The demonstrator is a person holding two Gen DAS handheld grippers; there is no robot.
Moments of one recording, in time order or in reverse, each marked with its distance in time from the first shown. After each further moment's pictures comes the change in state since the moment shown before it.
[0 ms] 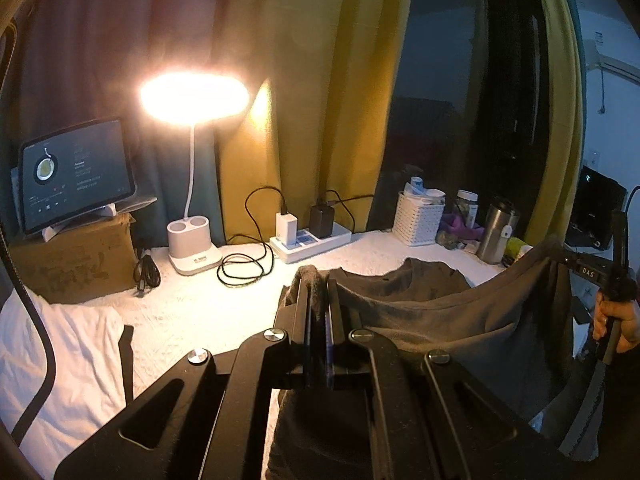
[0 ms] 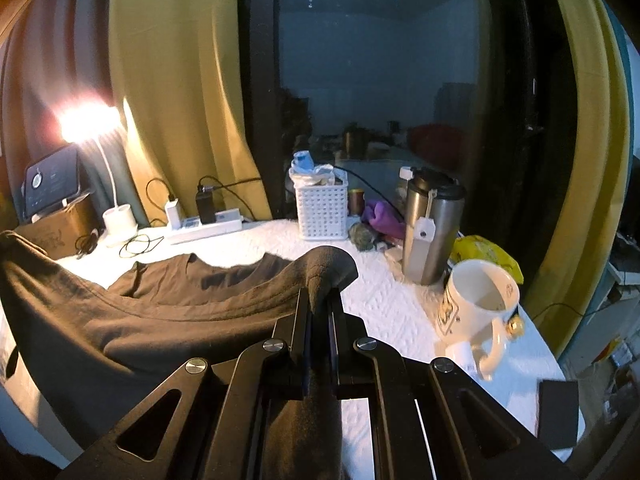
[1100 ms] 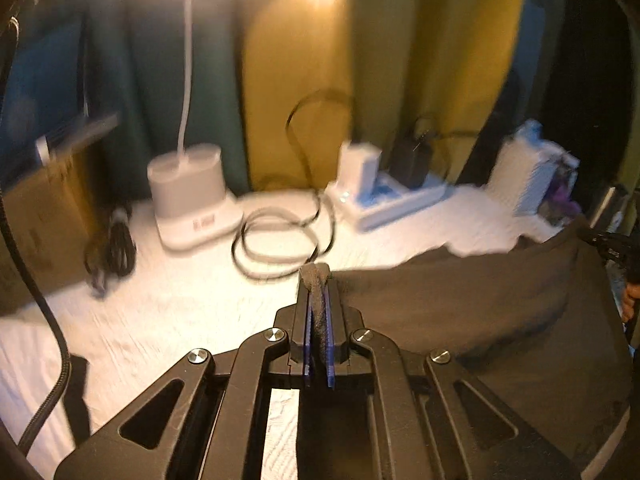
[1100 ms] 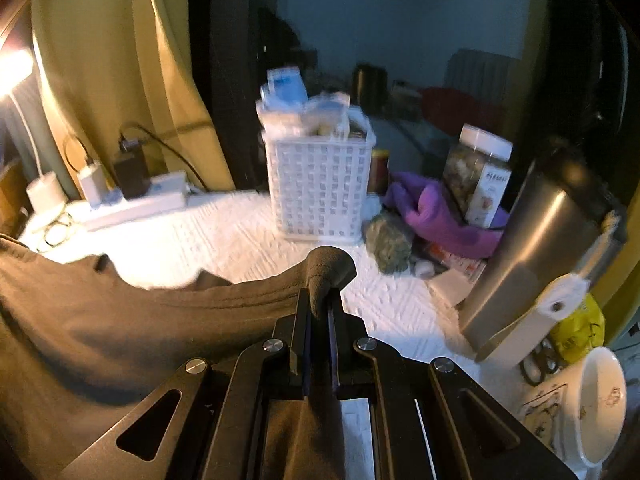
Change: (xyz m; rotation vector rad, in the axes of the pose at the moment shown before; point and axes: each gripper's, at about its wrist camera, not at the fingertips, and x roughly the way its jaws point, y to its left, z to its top) left arm 0.210 0.070 -0.014 -0.078 0.259 0.130; right arm 0.240 0.002 0.026 -0.082 0.228 -0.060
